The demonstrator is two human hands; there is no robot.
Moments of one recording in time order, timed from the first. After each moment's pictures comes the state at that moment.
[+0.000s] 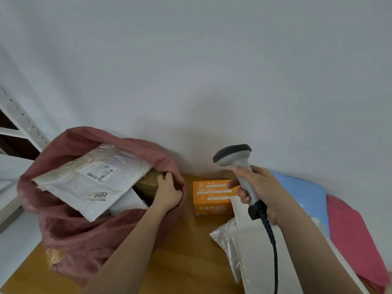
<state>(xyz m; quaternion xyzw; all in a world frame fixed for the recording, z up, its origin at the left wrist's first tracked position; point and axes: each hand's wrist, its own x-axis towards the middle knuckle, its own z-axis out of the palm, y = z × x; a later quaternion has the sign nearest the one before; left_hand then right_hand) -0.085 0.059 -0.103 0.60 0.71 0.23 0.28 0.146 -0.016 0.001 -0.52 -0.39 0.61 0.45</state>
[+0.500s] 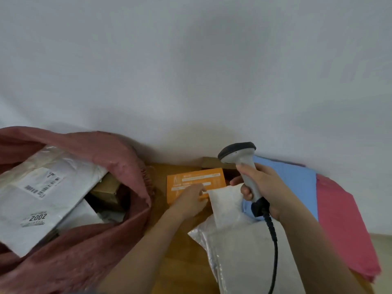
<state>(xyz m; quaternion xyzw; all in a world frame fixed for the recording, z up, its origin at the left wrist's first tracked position) 0.042 0.103 -0.194 0.73 0.58 0.04 0.36 0.240 0.043 -0.064 -0.57 -0.30 0.63 0.44</state>
